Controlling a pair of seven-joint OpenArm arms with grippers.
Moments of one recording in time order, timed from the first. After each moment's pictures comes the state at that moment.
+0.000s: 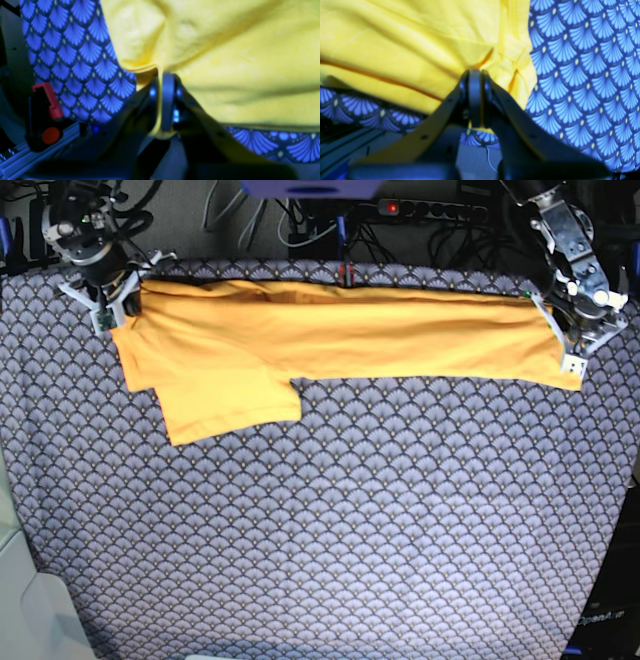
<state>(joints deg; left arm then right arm) 9.6 -4.0 -39.6 93.3 22.9 -40.6 41.8 -28.1 -1.9 31.2 104.9 -6.4 40.3 -29.5</state>
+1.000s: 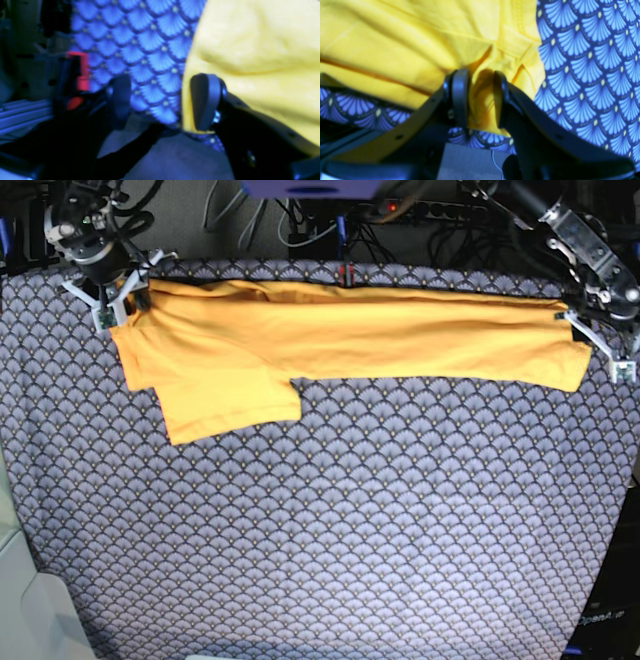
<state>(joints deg) 1.4 0.1 -56.0 96.5 23.0 -40.7 42.7 -27.6 -1.5 31.2 101.7 -6.1 40.1 -28.7</state>
